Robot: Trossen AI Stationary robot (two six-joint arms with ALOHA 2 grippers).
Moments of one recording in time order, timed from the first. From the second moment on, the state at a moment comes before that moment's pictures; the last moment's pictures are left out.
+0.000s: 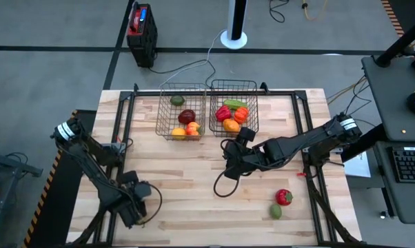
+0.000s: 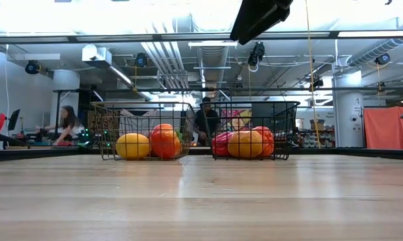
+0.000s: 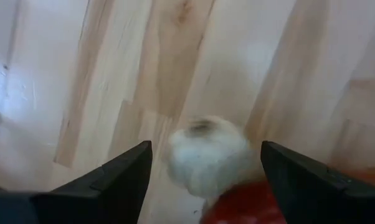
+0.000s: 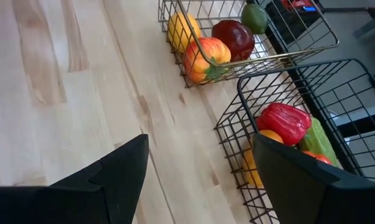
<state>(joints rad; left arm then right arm) -0.98 1.51 0.85 -0.96 -0.22 -1.31 0.30 1.64 1.45 -0.83 0.63 0.39</state>
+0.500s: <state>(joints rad) -0.98 1.51 0.74 -0.85 -0.23 -1.35 0.30 1.64 1.45 -0.83 0.63 0.39</state>
